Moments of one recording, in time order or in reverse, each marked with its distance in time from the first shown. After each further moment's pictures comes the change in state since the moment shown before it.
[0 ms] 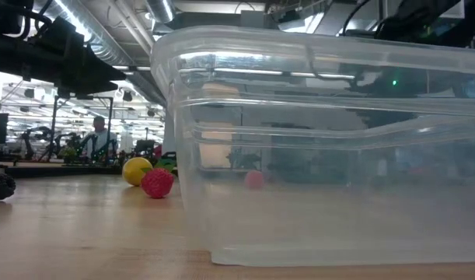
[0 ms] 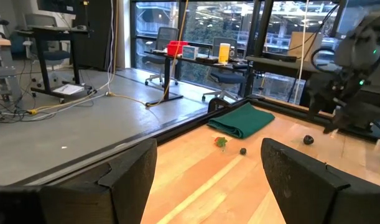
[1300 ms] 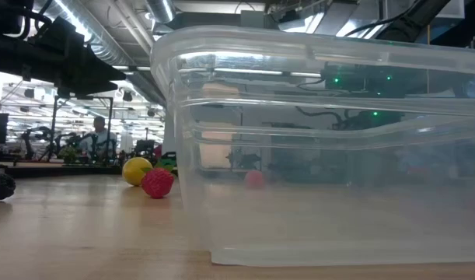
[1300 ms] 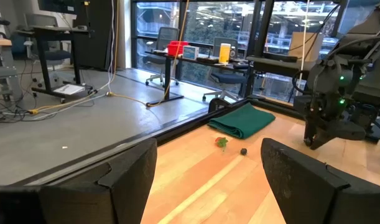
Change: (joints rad) left arm 0.000 0.000 0.000 0.000 -0.003 0.000; right arm -0.096 0.245 -0.017 0.156 -0.113 0.069
